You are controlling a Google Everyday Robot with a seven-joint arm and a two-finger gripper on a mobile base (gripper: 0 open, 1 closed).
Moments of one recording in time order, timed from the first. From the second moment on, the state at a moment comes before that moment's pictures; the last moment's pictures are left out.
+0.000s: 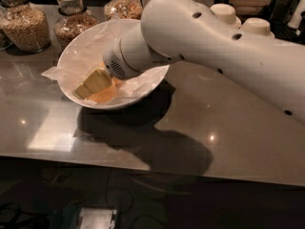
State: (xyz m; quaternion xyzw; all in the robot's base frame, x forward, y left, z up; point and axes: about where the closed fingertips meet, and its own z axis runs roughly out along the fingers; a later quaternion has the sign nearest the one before) arm 0.552 0.133 0.919 -0.50 0.74 0.20 0.41
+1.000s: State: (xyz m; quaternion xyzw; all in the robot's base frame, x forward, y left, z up) arm 0.568 0.122 0.906 -0.39 0.79 0.17 0.44
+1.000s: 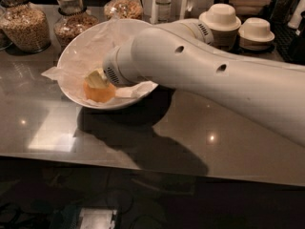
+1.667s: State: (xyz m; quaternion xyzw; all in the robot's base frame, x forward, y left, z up) arm 0.571 0.106 0.896 -0.34 0.82 0.15 0.43
